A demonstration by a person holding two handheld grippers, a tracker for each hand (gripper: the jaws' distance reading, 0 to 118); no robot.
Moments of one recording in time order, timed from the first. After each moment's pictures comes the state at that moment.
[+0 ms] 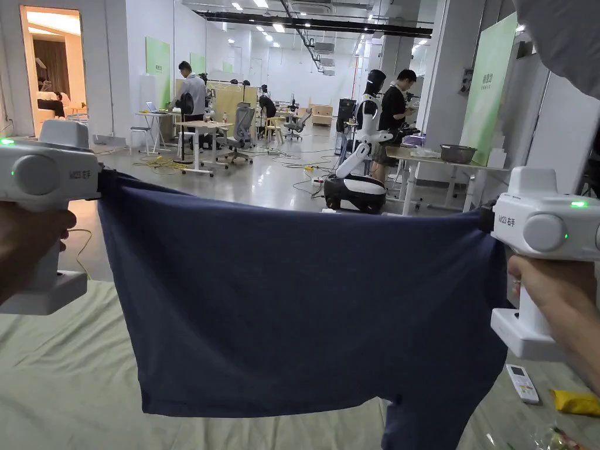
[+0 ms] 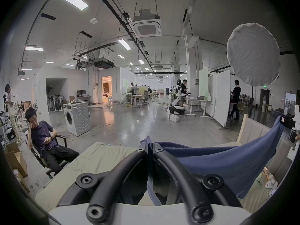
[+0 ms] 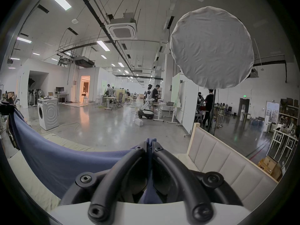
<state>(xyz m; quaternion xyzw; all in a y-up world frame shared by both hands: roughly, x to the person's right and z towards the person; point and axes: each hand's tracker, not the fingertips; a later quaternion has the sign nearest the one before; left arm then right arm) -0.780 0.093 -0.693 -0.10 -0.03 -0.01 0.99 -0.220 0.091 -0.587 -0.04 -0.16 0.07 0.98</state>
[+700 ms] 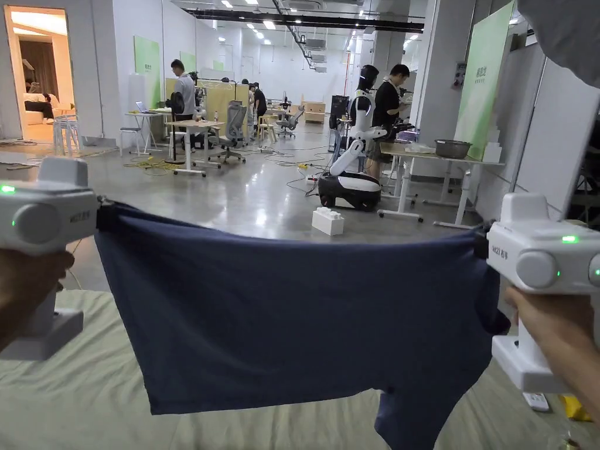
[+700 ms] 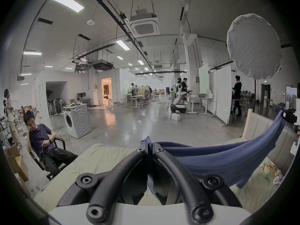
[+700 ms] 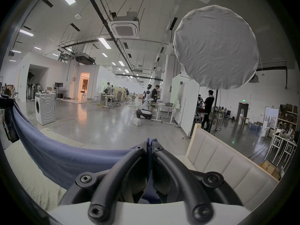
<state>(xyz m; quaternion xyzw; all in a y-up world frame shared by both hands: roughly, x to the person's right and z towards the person) -0.756 0.032 -0.726 -0.10 -0.03 -0.04 0.99 -0.212 0.031 -0.610 -0.05 -0.16 0.09 0.98</state>
